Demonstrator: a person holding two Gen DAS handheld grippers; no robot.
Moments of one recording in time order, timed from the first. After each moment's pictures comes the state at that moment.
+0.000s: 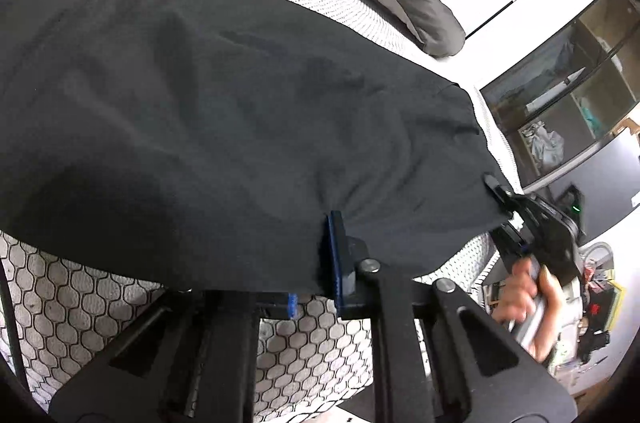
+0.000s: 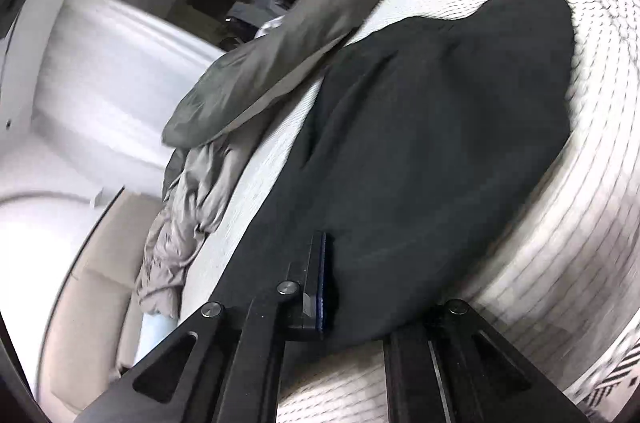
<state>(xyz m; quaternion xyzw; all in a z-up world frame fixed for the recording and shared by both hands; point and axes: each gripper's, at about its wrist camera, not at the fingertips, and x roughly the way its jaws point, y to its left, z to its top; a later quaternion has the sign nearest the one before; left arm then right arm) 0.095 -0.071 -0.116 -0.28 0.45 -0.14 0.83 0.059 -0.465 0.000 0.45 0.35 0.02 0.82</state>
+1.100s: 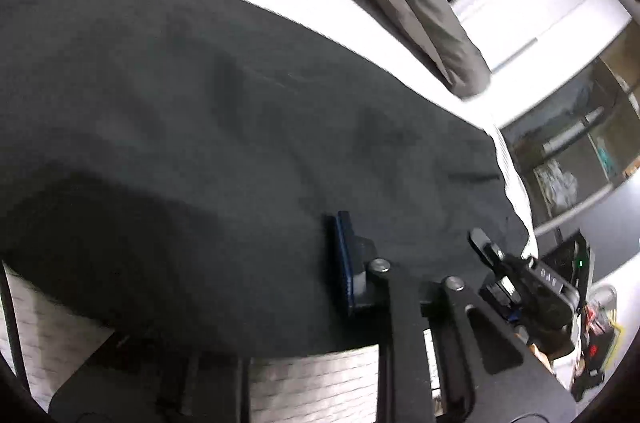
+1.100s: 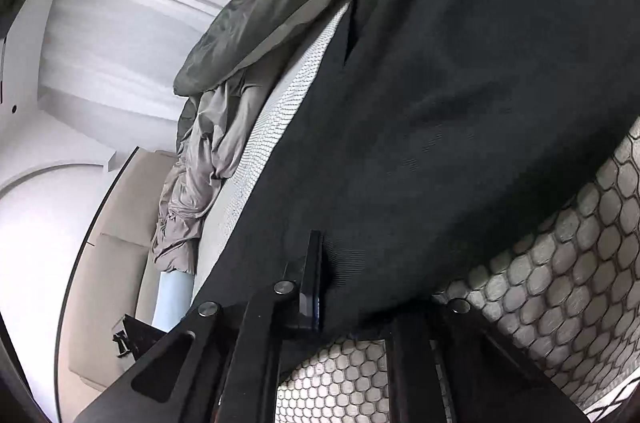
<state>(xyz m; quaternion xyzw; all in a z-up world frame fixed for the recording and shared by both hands) 0.107 -0.033 -0.114 -0.31 0.42 -0.07 0.85 0.072 -0.403 -0.021 0.43 0.40 0.09 0.80</state>
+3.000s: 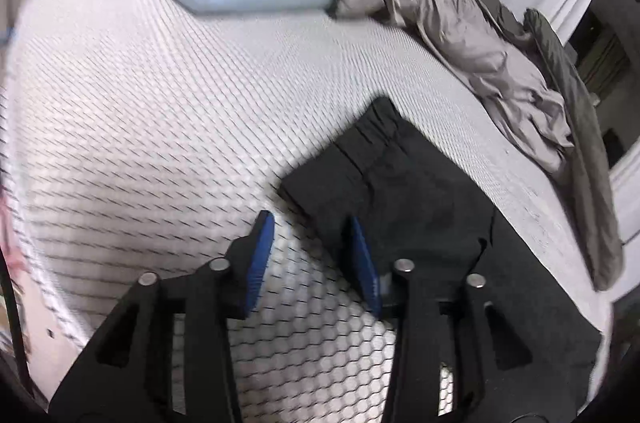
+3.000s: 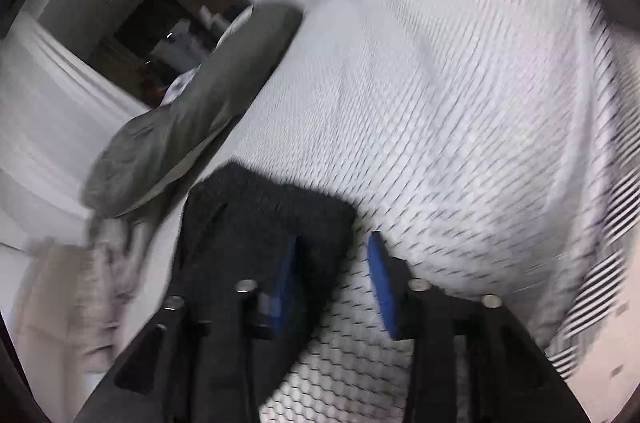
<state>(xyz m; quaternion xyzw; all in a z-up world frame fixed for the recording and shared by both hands) 0.017 0.320 -0.076 -0.32 0.32 0.32 0.84 0.032 -0.558 0.045 0.33 0.31 -0.19 0.87</state>
